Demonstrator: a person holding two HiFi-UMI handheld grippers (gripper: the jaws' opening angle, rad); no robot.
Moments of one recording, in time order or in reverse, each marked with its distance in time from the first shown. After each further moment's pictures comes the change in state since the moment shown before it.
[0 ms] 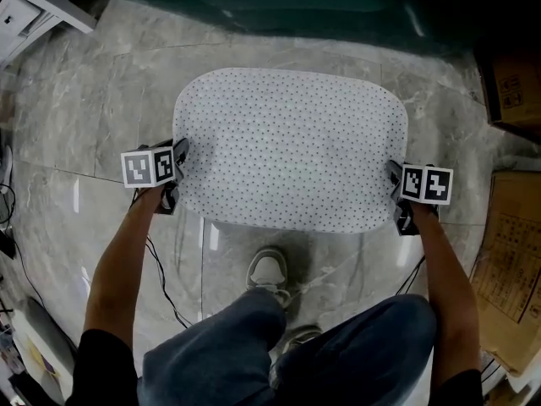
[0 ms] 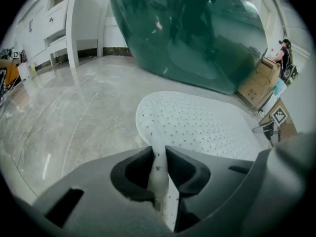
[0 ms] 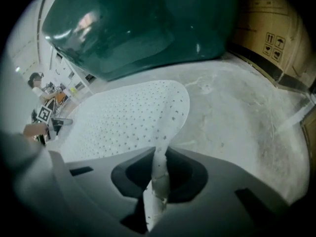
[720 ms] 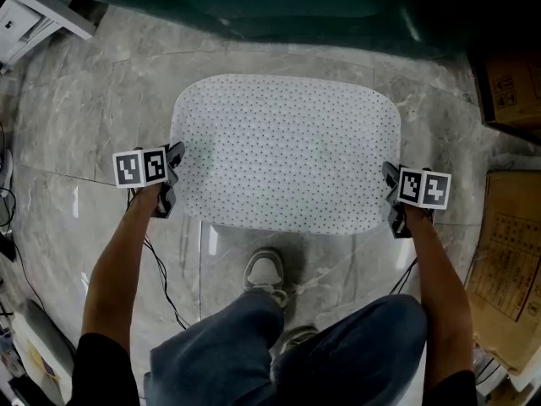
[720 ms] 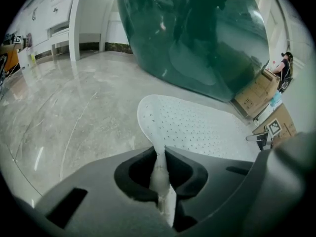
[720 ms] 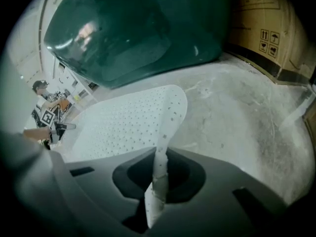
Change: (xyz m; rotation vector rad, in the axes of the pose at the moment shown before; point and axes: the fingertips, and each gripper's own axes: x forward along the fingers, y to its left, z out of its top) left arm -0.012 -0.014 0.008 -0.075 0.017 -0.062; right arm -0.011 0.006 0.006 0.049 -0.052 0.062
